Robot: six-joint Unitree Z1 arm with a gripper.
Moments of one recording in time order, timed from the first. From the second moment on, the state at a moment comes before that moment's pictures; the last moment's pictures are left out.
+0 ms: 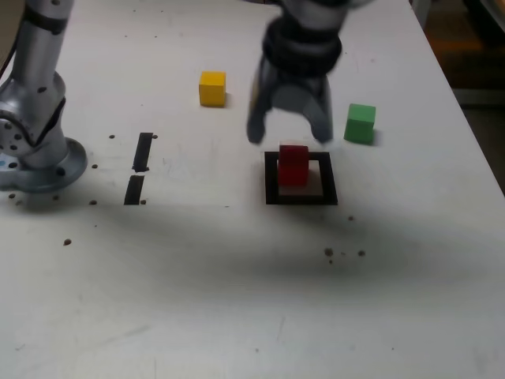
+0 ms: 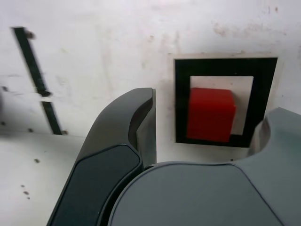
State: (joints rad) arm -0.08 2.00 -1.59 1.39 0.13 -0.02
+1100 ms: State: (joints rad) arm 0.52 1.97 -1.26 1.13 0.26 0.48
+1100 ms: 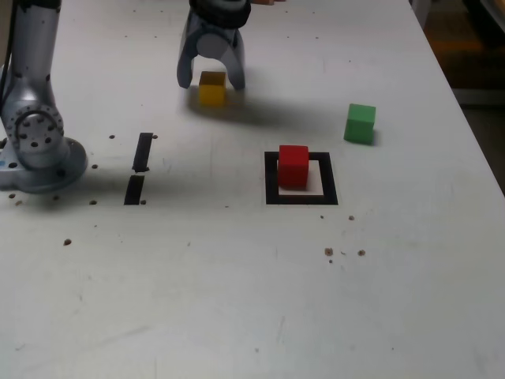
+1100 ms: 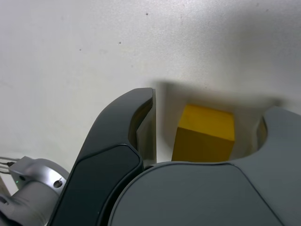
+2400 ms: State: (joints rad) arm -0.10 2.07 -1.80 1.53 0.06 0.04
